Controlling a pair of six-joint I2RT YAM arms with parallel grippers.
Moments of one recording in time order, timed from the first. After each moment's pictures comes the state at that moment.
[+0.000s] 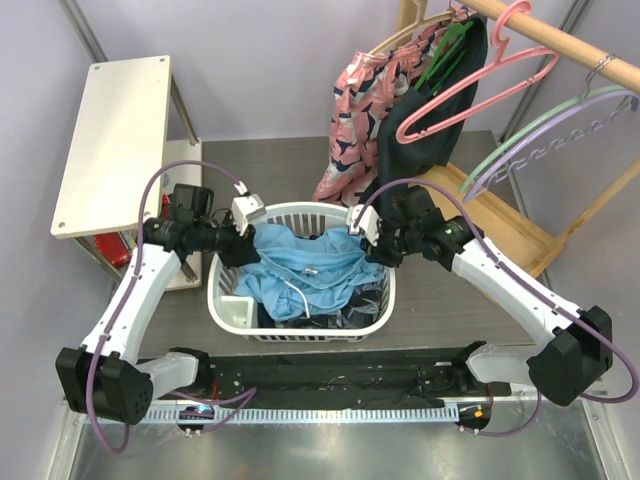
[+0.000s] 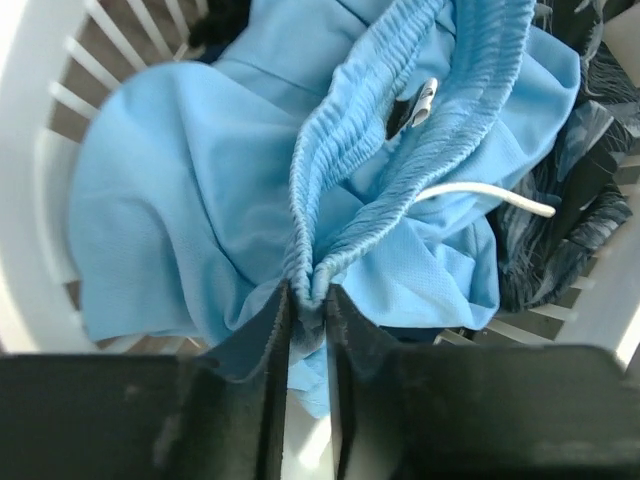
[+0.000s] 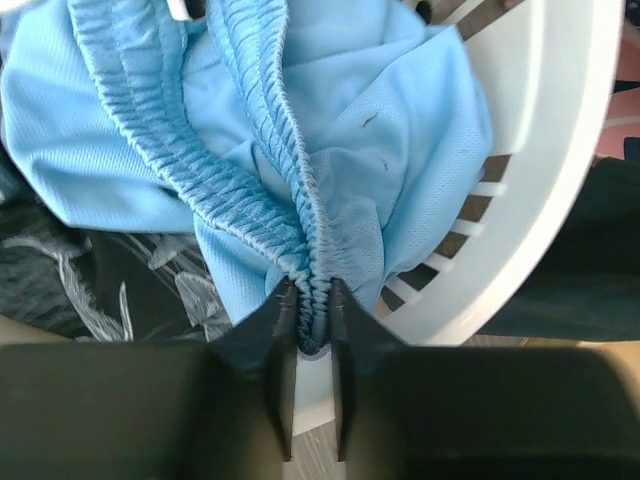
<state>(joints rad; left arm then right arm) -0.19 1.16 1.10 -0.89 0.71 0.54 0.57 1.25 1.08 -0.66 -0.41 -0.63</state>
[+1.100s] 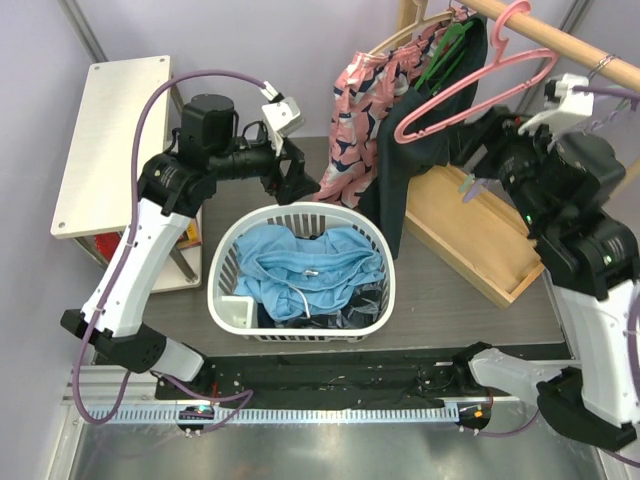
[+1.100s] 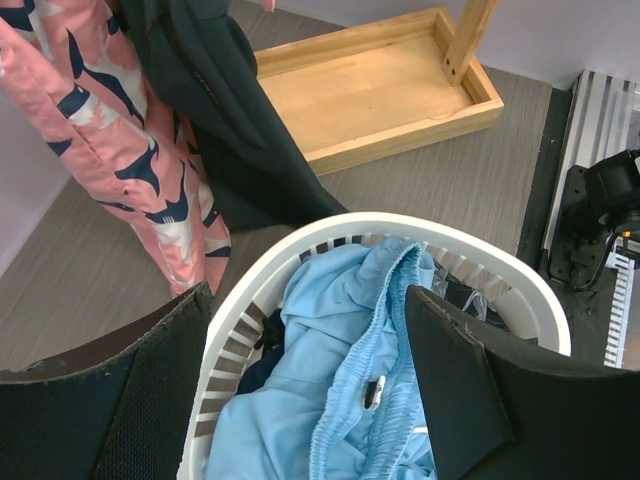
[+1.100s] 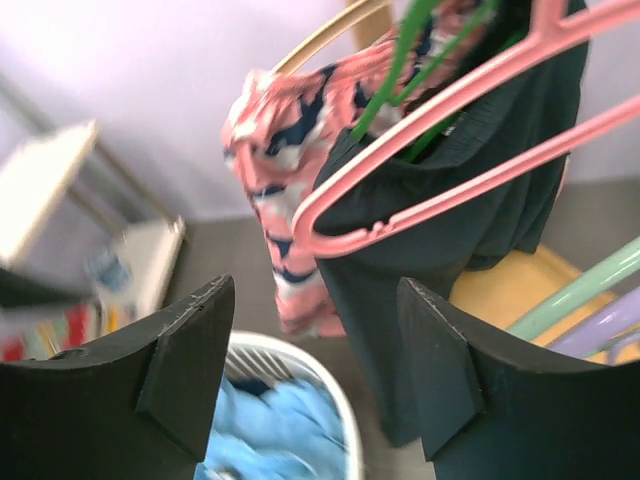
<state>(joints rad) -0.52 1.46 1.95 -0.85 0.60 0.25 0.44 1.08 1.82 -0.75 0.23 0.28</state>
